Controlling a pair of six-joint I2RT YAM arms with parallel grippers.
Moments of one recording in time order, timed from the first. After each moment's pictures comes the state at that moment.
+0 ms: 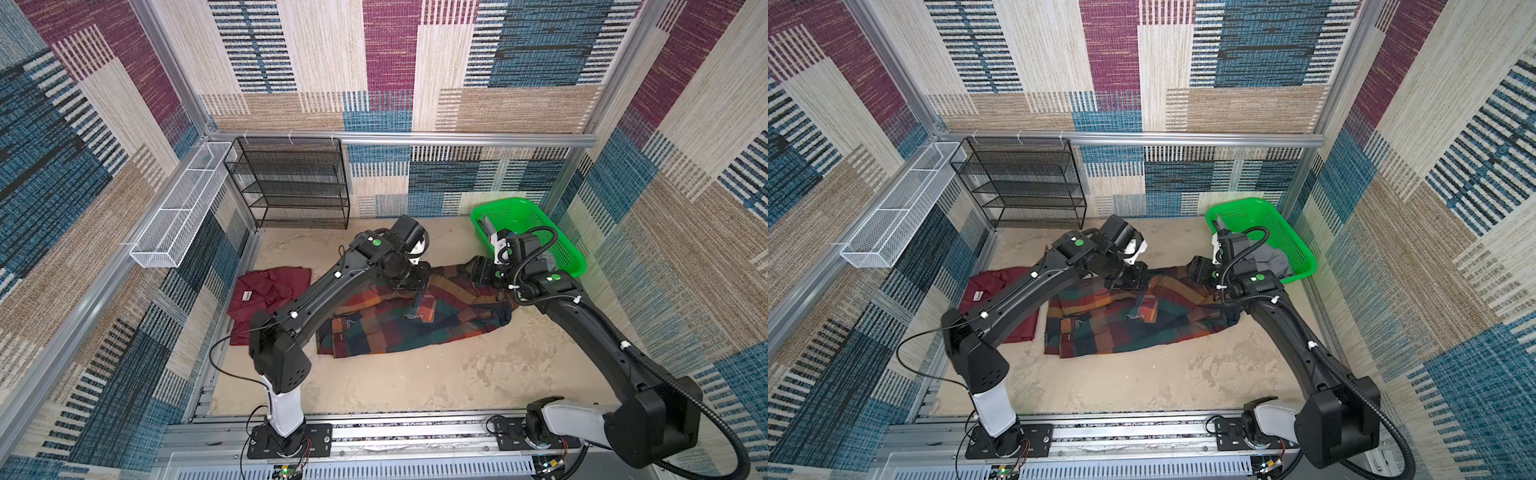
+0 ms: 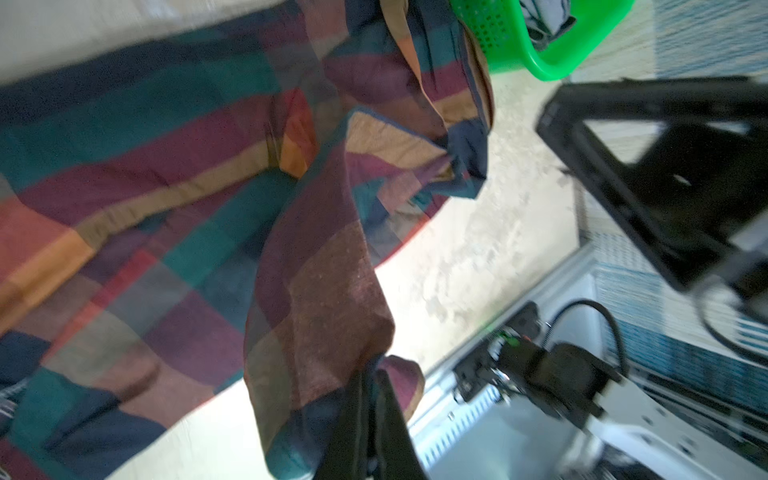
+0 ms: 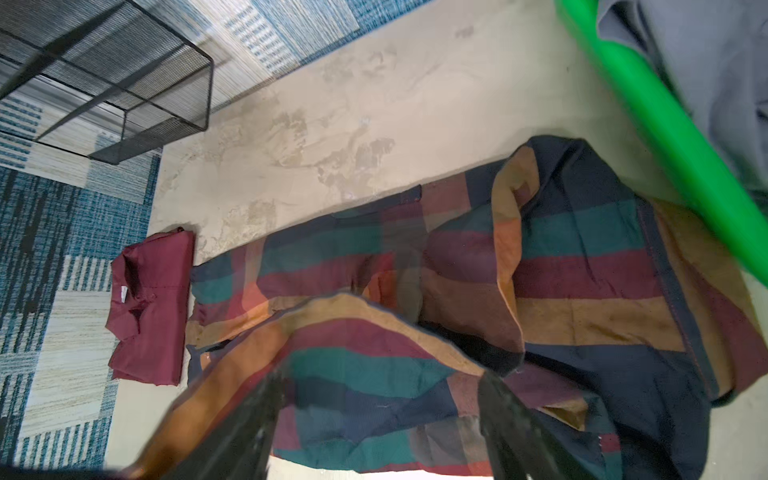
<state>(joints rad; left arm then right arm) -0.71 1.77 1.79 -1.04 0.35 -0.56 0.25 1.29 1.09 -0.56 -0.19 0.51</state>
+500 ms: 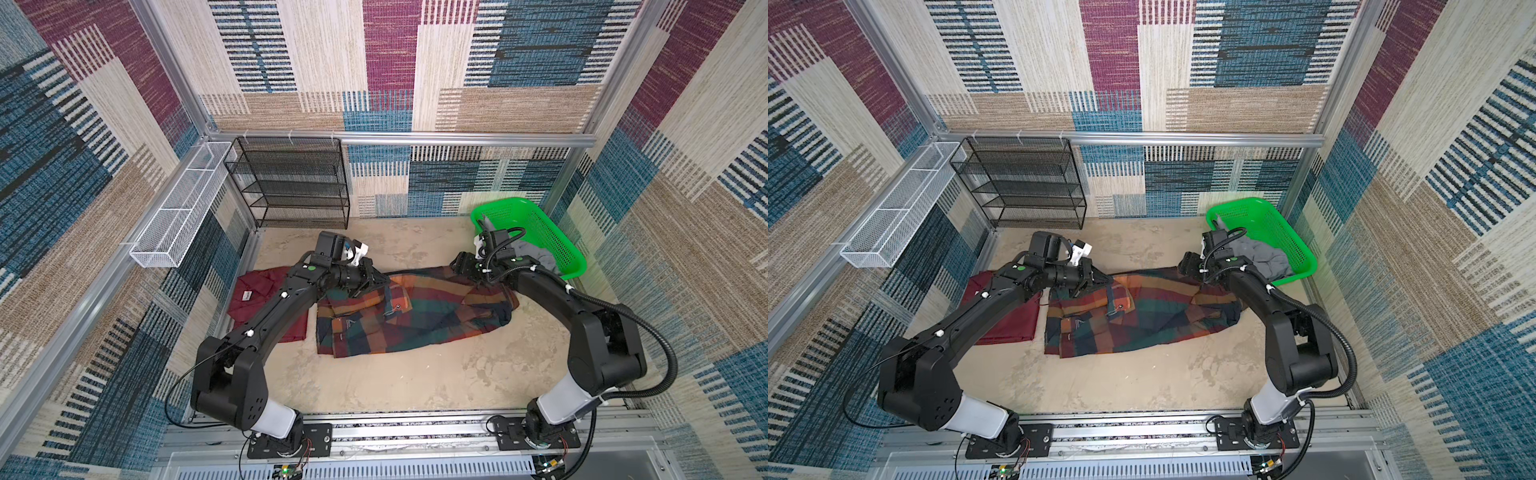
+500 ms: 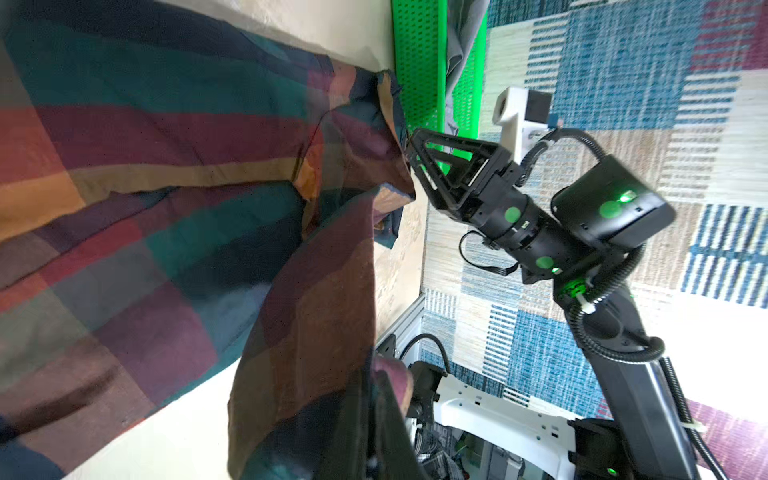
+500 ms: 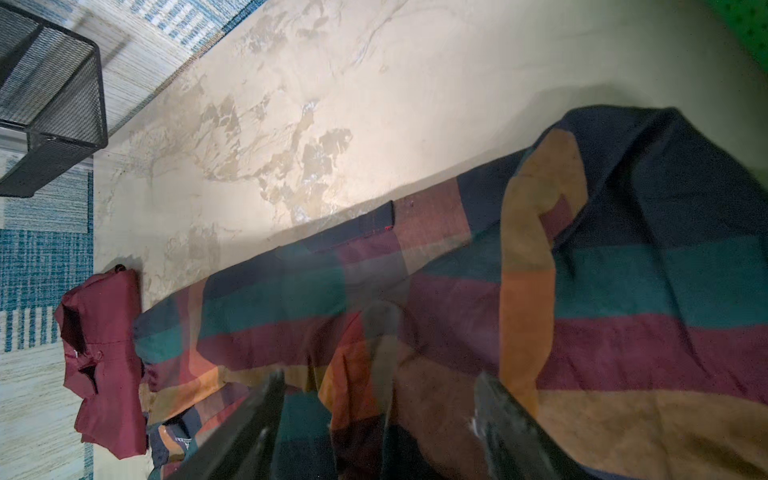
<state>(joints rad) -0.32 1.51 1.16 -0.42 0.80 -0.84 0.23 1.65 1.18 -0.39 -0.22 0.57</state>
